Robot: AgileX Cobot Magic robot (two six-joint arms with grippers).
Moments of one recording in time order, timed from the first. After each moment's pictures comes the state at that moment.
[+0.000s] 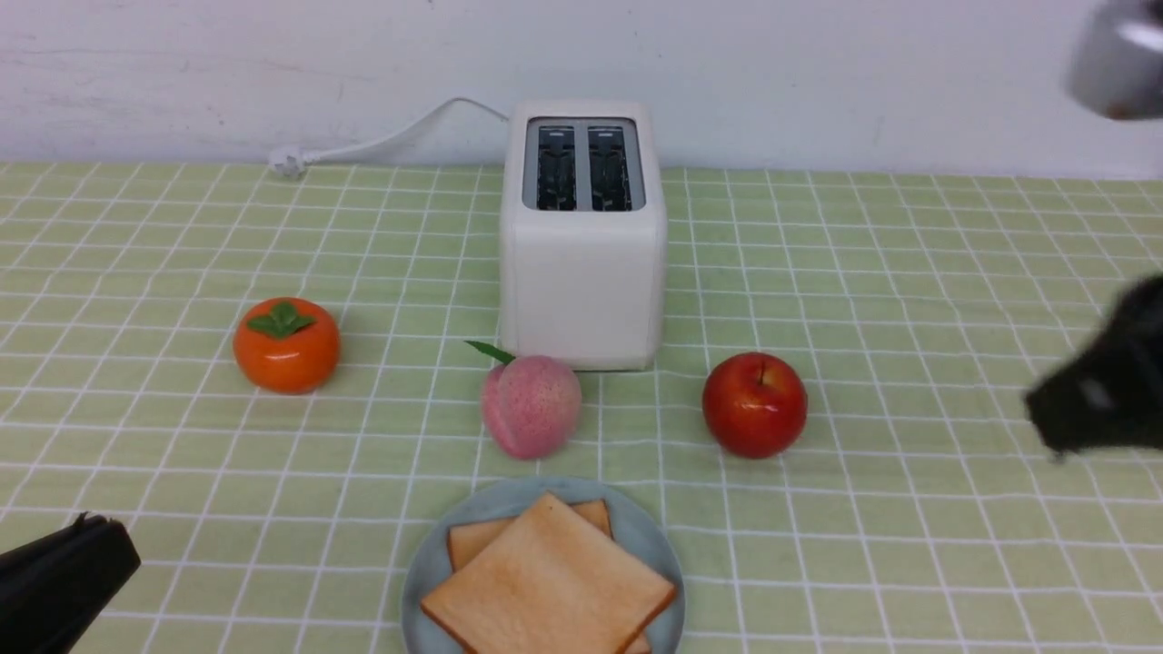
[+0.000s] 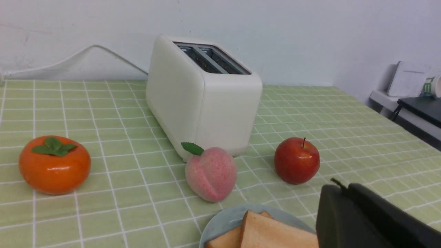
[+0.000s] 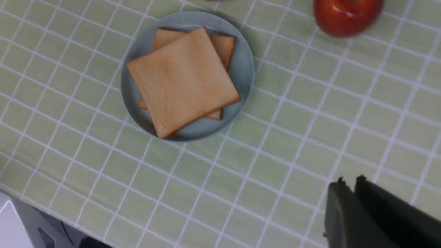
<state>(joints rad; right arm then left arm) 0.54 1.01 -1.25 0.11 1.25 0.25 -0.48 0.21 -0.29 -0.15 0.19 -0.10</state>
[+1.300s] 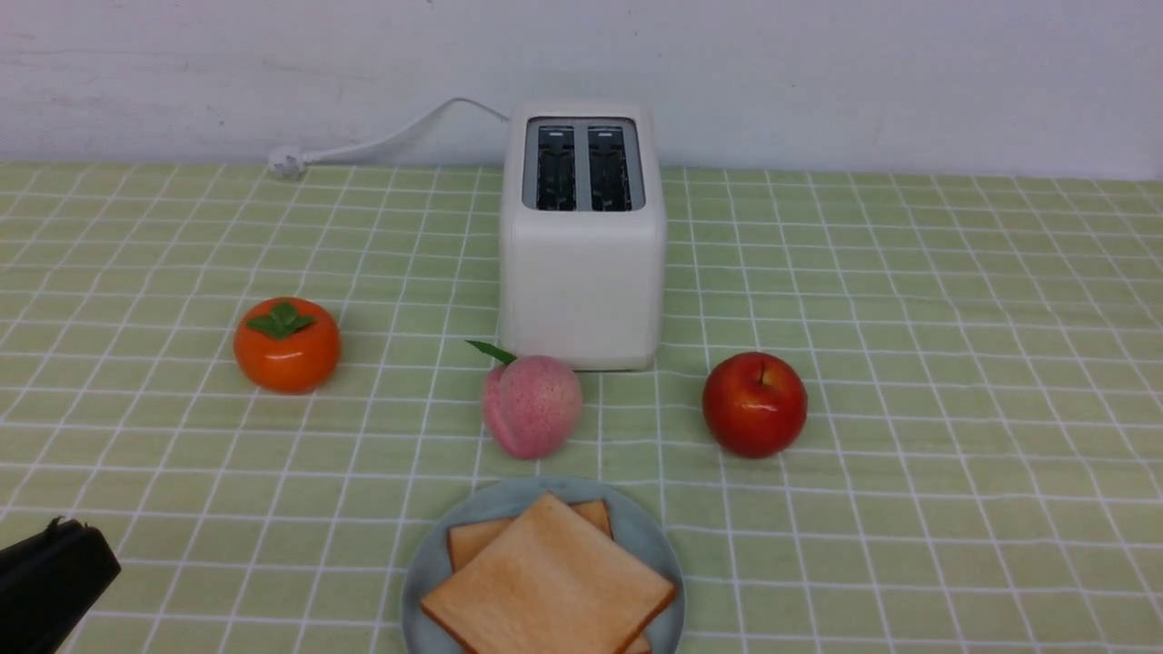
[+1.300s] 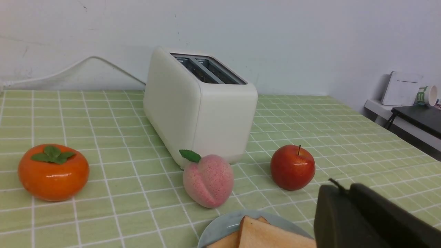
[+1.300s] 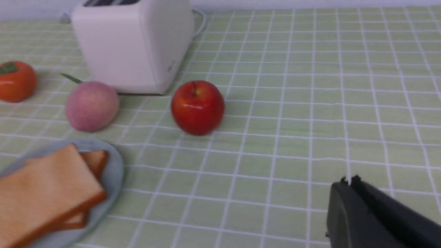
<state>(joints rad) 0.14 0.15 -0.34 0.08 0.58 0.04 -0.48 0.17 -0.29 -0.15 0.21 -0.10</state>
